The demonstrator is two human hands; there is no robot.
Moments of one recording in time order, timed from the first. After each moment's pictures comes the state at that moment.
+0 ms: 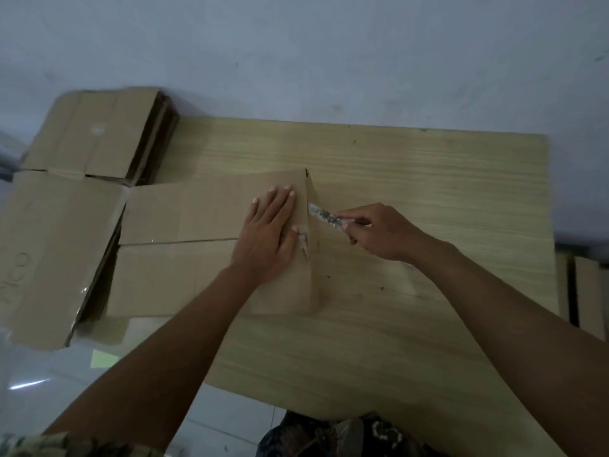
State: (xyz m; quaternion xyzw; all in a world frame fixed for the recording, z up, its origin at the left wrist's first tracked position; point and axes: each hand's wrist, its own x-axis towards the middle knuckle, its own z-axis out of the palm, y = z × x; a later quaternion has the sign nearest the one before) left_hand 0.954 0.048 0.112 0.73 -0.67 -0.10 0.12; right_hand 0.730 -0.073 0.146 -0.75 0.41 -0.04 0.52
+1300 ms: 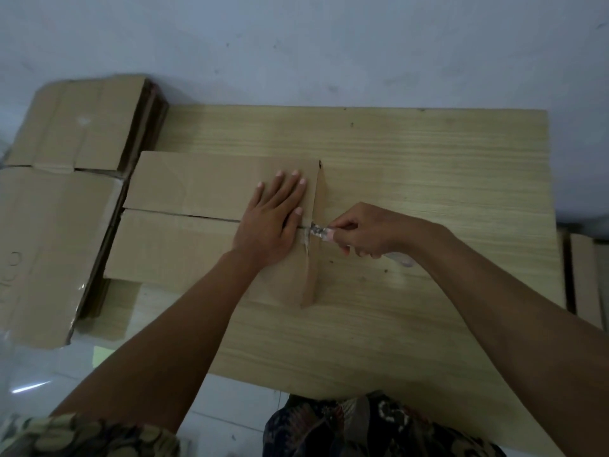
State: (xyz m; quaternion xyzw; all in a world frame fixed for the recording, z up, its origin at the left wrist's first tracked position) left_hand 0.959 0.043 0.105 0.70 -0.70 -0.10 0.11; right_hand 0.741 -0.050 0.159 -0.71 0.36 0.10 0.59
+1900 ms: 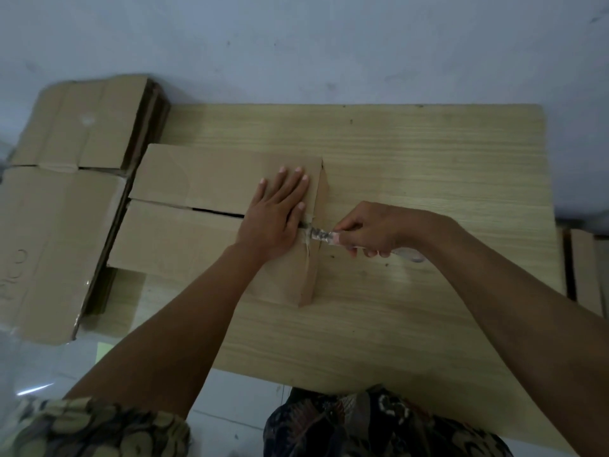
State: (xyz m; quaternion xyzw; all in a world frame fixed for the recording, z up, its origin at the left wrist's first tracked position) left_hand 0.959 0.043 0.106 0.69 -0.71 -0.10 0.10; right_hand 0.734 -0.050 0.166 -0.74 0.34 0.16 0.56
